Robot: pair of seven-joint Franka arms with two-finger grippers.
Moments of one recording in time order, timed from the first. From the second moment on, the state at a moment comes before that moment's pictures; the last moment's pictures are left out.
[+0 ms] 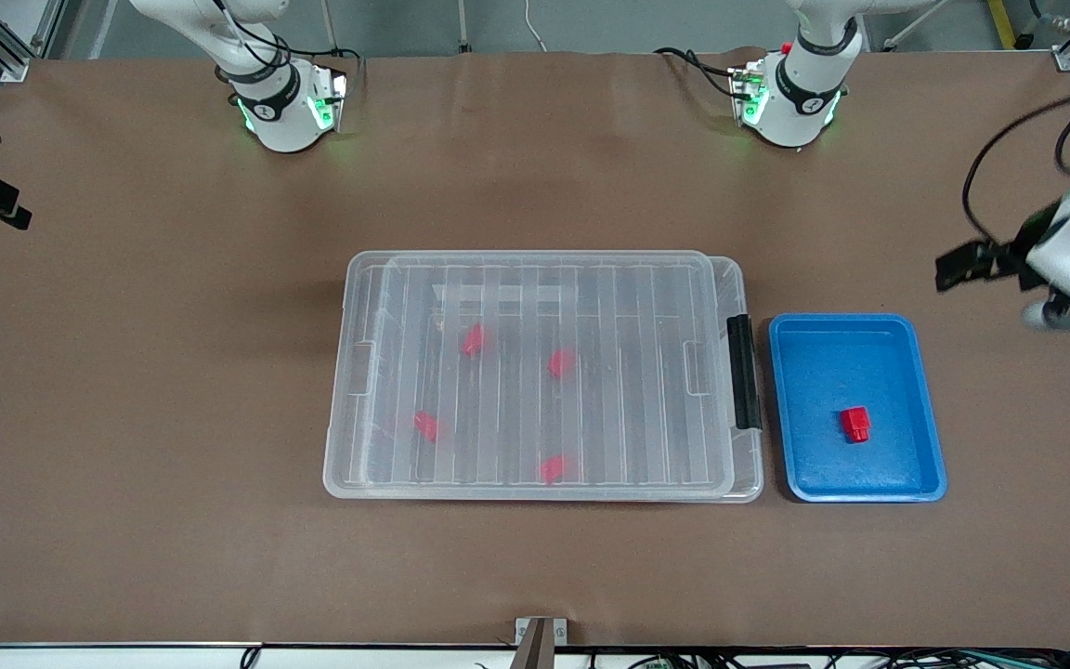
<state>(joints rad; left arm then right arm) 0.05 0.19 -0.09 -1.59 0.06 1.69 -0.04 -0.03 -0.01 -0.07 -1.48 -0.03 1.40 -0.01</state>
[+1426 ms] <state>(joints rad) 0.10 0.73 -0.10 -1.64 0.07 2.28 -0.11 0.23 0.36 0.20 -1.72 -0.11 1.98 0.41</state>
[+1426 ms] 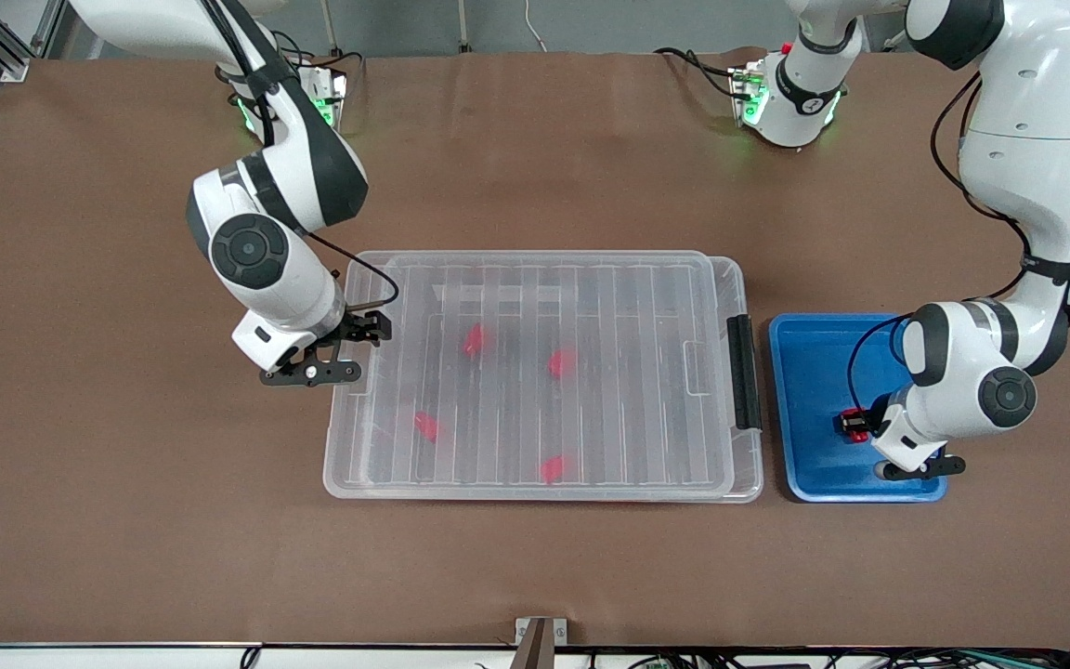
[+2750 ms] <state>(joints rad) 0.02 0.42 -0.49 -1.52 0.06 1.78 -0.68 0.11 0.40 0.19 -1.72 -0.21 2.00 0.33</state>
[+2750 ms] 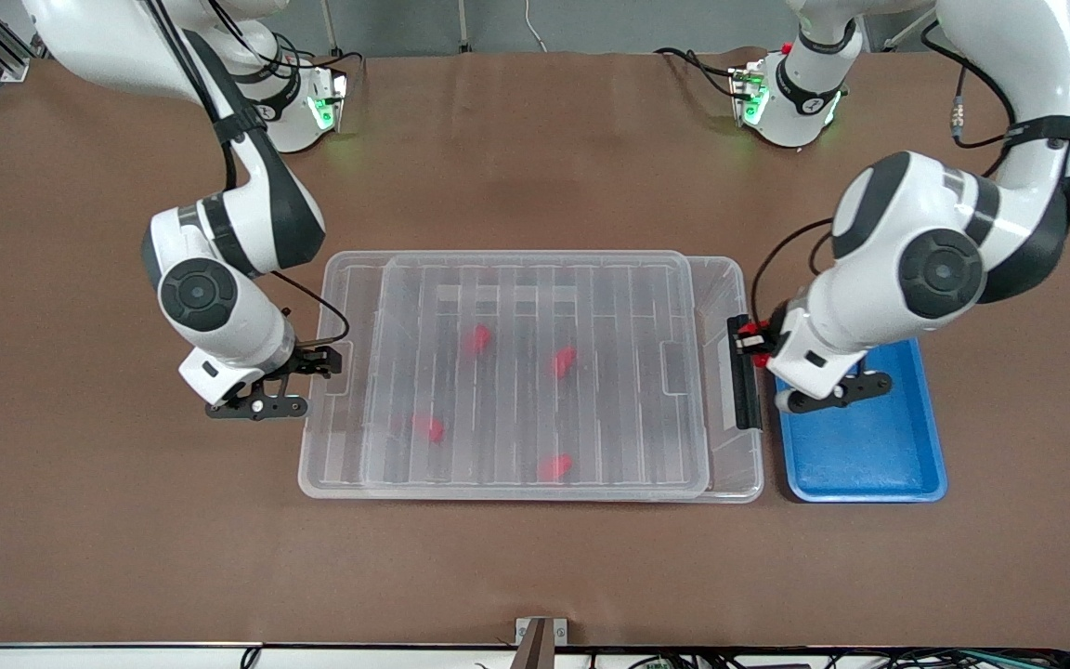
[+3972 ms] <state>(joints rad) -0.11 0.68 -0.49 -1.73 0.24 2.25 -0.78 0.06 0.27 0.00 -1.42 -0.06 1.63 0.11</state>
